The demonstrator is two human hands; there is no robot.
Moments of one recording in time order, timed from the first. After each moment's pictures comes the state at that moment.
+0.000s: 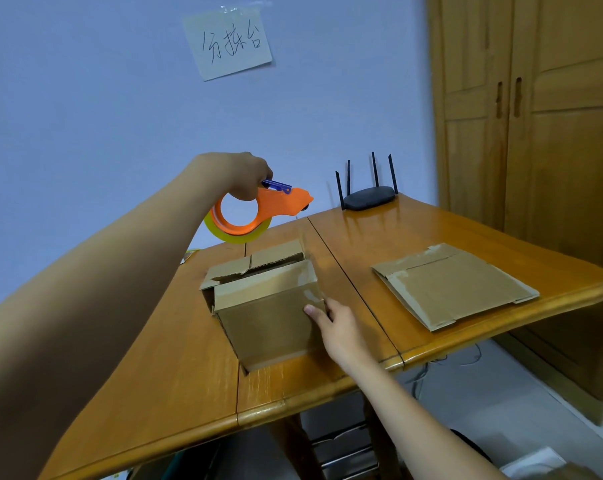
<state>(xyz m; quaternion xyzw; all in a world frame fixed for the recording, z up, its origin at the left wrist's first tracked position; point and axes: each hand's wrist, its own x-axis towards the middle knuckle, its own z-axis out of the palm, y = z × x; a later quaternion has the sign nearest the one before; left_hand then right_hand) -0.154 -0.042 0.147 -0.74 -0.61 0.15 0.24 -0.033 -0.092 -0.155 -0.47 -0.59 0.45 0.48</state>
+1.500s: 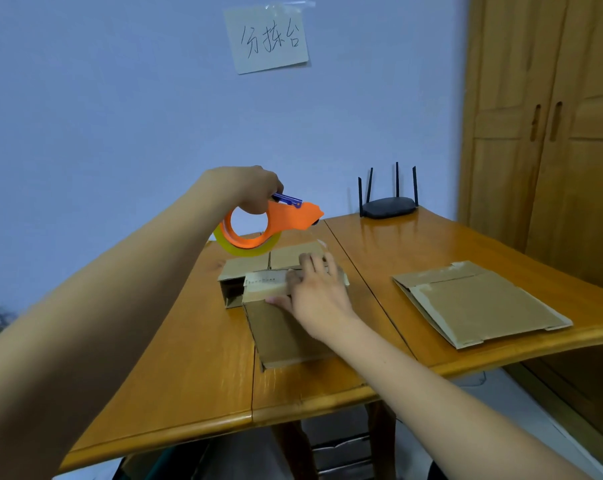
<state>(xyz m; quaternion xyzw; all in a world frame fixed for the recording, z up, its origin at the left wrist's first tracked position) -0.211 -0.053 0.130 -0.75 -0.63 0.11 0.18 -0.092 -0.074 -0.085 -0.46 -0.82 -0.21 0.26</state>
